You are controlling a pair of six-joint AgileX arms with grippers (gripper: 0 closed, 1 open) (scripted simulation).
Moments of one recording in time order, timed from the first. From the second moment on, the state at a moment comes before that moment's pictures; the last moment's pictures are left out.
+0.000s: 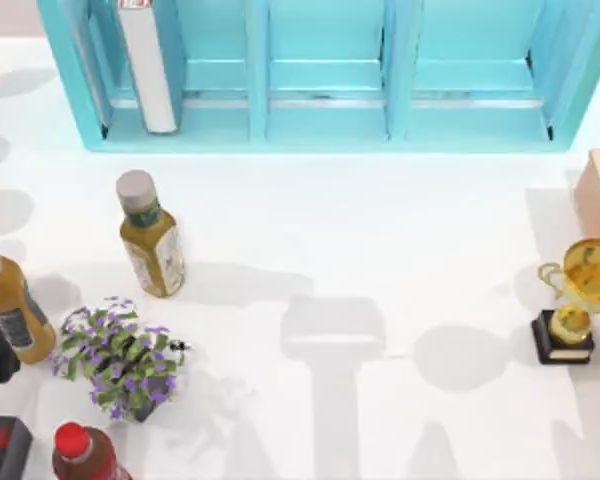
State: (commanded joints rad) left arm 0.00 0.00 0.00 0.00 0.00 0.00; right arm 0.00 0.00 0.00 0.00 0.00 0.00
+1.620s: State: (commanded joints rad) left arm -0.30 1.82 0.90 0.53 -0.22 -0.07; right arm 0.00 0.00 0.00 0.00 0.00 0.00
